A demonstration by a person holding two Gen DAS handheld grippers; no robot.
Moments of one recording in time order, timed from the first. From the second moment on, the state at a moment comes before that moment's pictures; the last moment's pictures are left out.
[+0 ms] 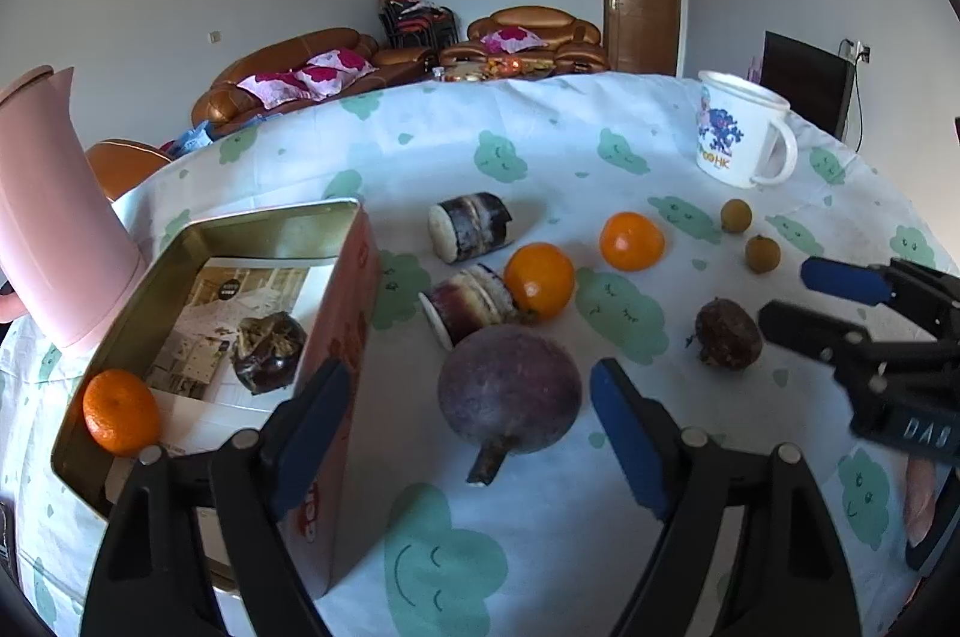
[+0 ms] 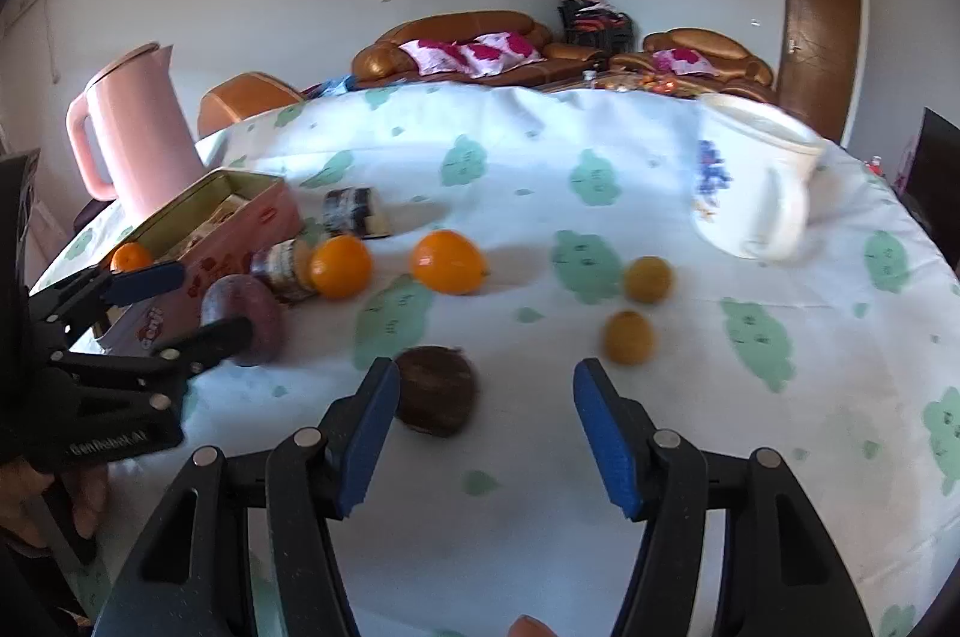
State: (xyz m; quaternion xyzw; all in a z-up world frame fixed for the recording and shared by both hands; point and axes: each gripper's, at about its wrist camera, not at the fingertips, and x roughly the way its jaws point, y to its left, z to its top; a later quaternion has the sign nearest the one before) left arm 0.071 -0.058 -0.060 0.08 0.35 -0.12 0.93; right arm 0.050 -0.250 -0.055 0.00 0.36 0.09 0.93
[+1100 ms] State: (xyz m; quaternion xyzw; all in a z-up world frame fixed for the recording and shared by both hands) left arm 0.085 -0.065 -0.069 0.05 0.38 -0.17 0.91; right arm 0.075 -0.228 -0.072 0.00 0.41 0.09 0.91
